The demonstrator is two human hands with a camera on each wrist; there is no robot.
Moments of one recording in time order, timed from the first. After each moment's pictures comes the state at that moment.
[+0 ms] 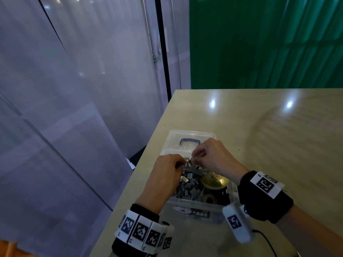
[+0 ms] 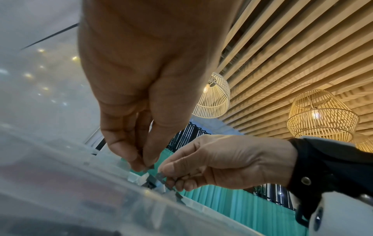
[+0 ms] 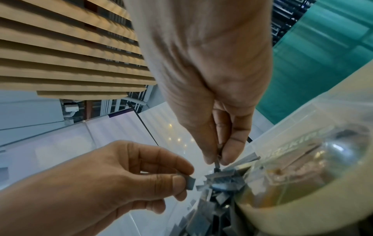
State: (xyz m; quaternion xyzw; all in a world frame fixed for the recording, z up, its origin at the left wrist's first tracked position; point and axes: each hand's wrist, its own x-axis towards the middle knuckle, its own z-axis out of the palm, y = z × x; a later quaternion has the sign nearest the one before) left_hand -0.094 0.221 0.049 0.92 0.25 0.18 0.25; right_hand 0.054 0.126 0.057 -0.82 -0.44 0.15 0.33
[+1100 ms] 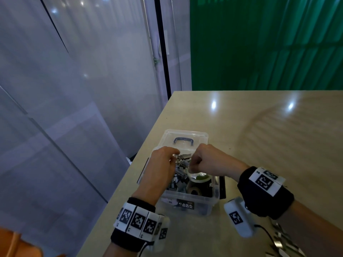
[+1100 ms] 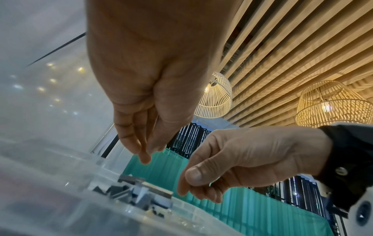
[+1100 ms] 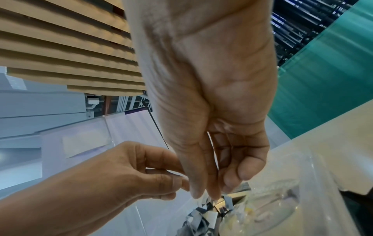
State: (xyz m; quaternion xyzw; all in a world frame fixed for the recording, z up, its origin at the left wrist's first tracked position) left_hand -0.086 0.192 0.057 0.90 0.28 0.23 0.25; right_hand 0.057 0.082 0.078 -0.79 -0.53 0.23 0.20
